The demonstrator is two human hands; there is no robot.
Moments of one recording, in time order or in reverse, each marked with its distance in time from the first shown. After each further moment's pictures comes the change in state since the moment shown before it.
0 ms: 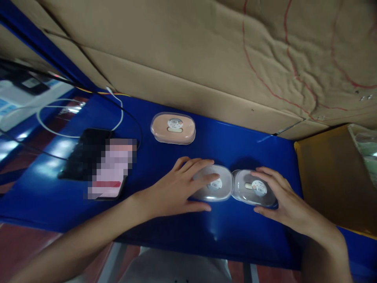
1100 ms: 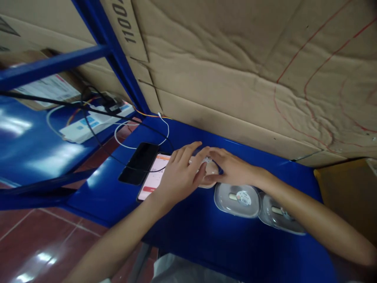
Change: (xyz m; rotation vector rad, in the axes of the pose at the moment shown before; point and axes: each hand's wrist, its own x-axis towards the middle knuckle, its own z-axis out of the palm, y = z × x) left_hand -0.037 -0.036 -0.047 0.380 0.494 -0.383; right_hand 0.217 -0.162 0.006 -0.031 -0.062 -0.646
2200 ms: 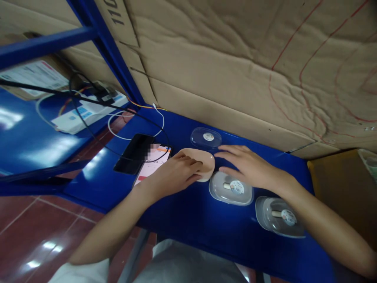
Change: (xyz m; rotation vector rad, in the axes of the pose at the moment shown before) left_hand -0.008 -0.008 0.001 -0.101 -0.518 0.274; right_hand -0.059 -0.015 -0.032 -0.277 0.007 0.062
